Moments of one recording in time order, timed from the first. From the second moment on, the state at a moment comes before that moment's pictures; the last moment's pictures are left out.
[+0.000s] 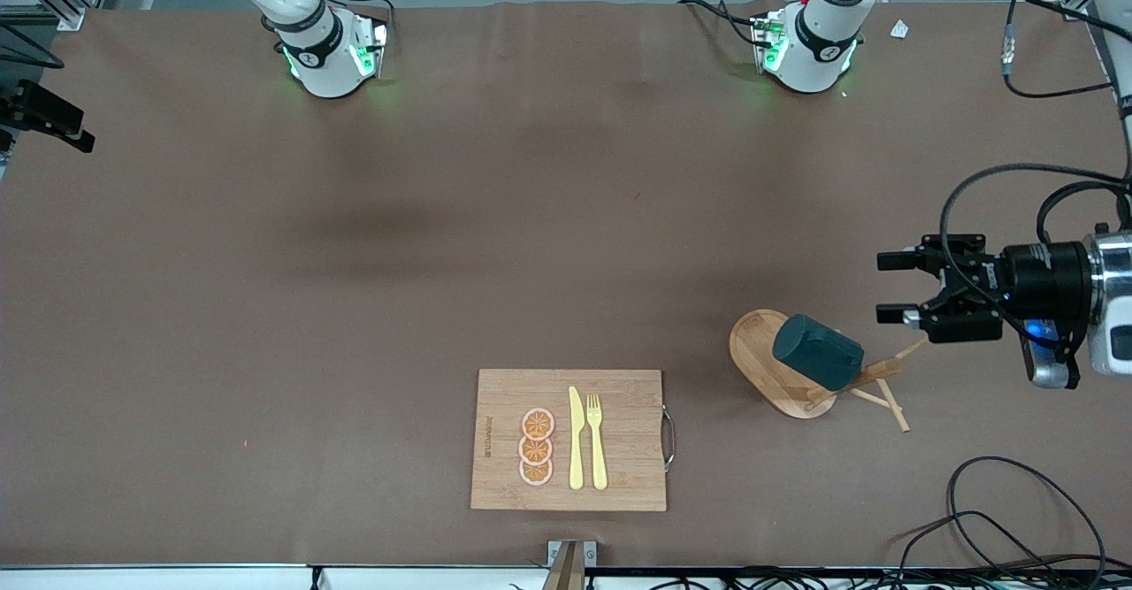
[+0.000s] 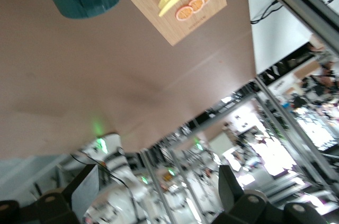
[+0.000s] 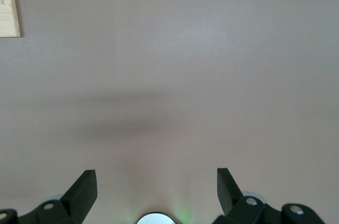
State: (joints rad) left arm 0.13 0.47 -0.10 -1.22 -0.92 1.46 -0.76; right arm -0.01 -0.08 -0.08 -1.55 -0.03 1.42 -0.07
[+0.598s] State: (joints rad) left arm 0.04 0.33 -0.11 -1.22 -0.36 1.46 -0.56; right arm -0.01 -0.08 -0.08 -1.55 -0.03 1.42 -0.07
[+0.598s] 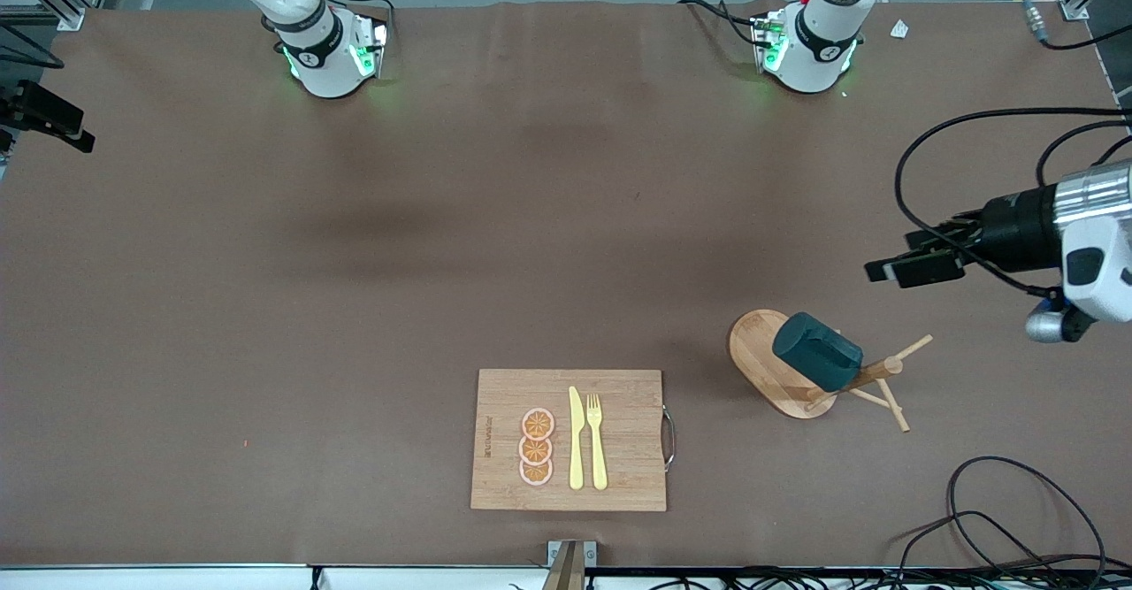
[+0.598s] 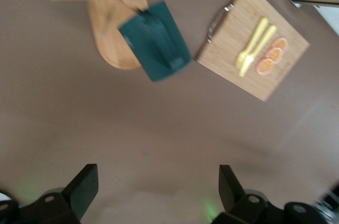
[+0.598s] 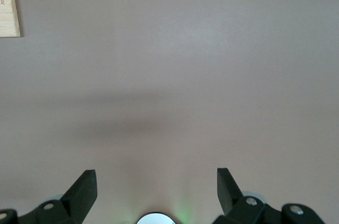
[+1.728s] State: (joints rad) left arm -0.04 -0.04 -0.09 -1.59 0.06 1.54 -0.10; right arm -0.01 -0.08 -0.08 -1.55 -0.03 1.42 -0.07
